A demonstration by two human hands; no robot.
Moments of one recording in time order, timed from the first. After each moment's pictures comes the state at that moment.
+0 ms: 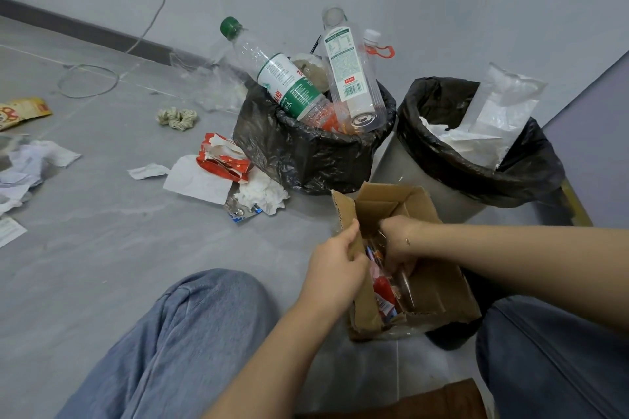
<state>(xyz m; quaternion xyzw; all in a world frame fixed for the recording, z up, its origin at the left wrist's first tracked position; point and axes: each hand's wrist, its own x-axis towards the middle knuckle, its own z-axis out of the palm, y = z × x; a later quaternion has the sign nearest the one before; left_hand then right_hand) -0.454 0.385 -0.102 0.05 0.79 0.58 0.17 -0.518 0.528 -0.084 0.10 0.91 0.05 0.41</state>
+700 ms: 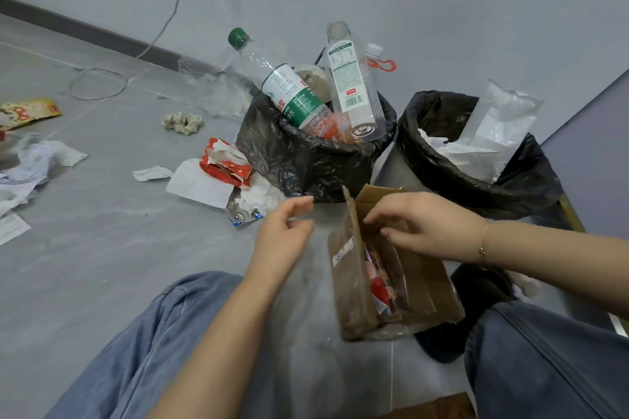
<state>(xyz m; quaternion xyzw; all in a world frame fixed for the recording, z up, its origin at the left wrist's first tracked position) -0.494 0.340 -0.102 -0.05 0.73 0.68 0.07 -0.494 0.546 -0.003 -0.26 0.95 -0.07 0.13</state>
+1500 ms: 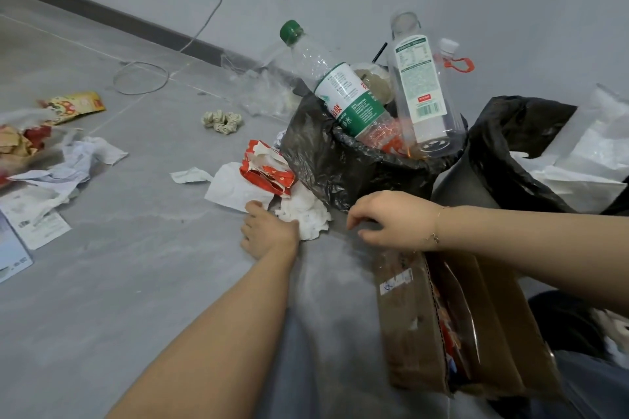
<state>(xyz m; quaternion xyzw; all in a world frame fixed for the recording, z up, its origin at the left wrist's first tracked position) -0.605 0.296 -0.212 -0.36 0.84 0.40 0.04 -0.588 0.457 -0.057 -0.30 0.93 0.00 0.22</state>
